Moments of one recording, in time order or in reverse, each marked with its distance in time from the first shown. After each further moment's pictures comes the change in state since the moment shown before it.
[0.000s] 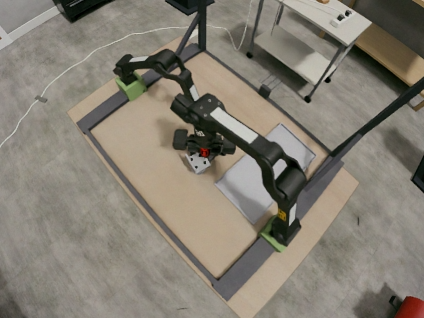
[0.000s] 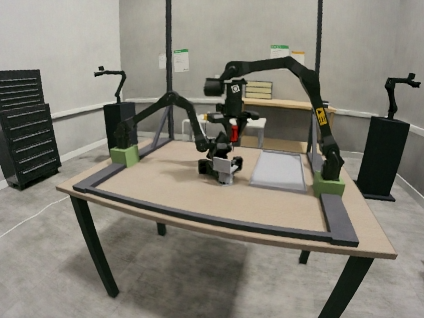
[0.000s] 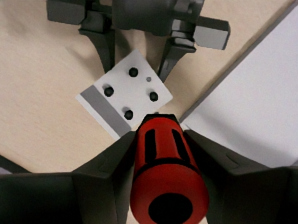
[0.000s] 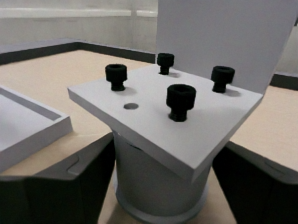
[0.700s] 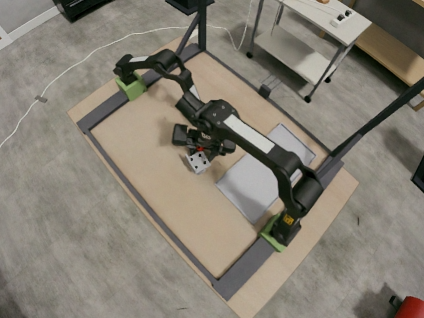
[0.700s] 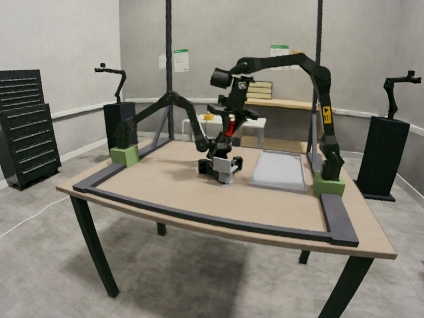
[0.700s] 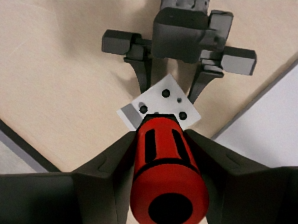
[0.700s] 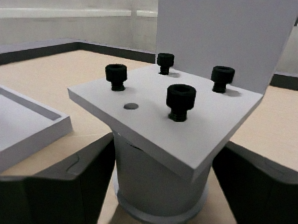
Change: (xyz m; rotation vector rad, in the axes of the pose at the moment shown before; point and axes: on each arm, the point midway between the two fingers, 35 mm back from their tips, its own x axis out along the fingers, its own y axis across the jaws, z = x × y) left arm -0.019 0.009 0.008 0.005 -0.146 0.182; right arm 0.000 0.000 0.000 0.000 0.000 0.000
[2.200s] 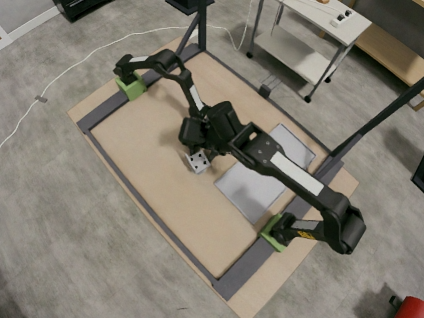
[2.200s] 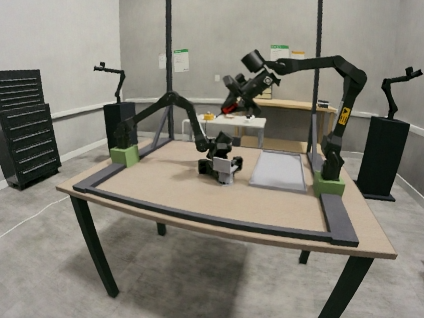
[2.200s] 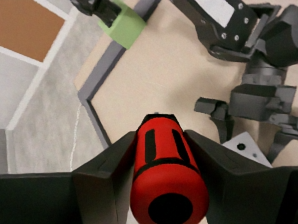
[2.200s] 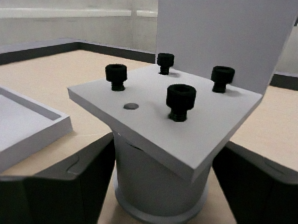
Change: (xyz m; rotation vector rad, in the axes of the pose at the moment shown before) left arm -0.074 0.010 0.008 0.007 -0.398 0.508; right arm 0.000 0.000 0.000 0.000 0.000 0.000
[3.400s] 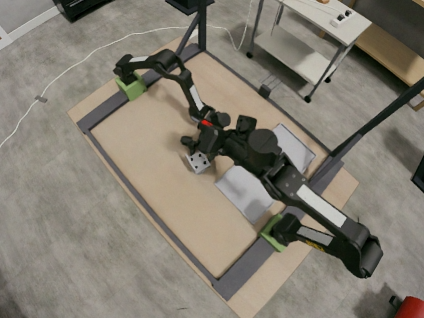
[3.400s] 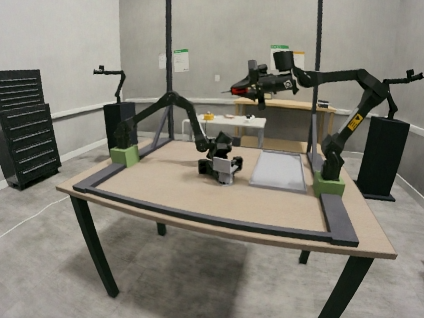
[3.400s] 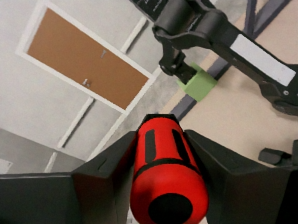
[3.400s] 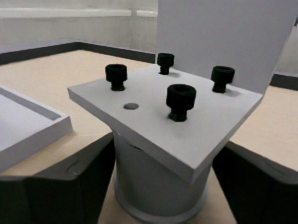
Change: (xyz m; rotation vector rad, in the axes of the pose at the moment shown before) left arm -0.067 0.017 0.013 0.003 -0.299 0.381; right arm 0.000 0.000 0.000 0.000 0.000 0.000
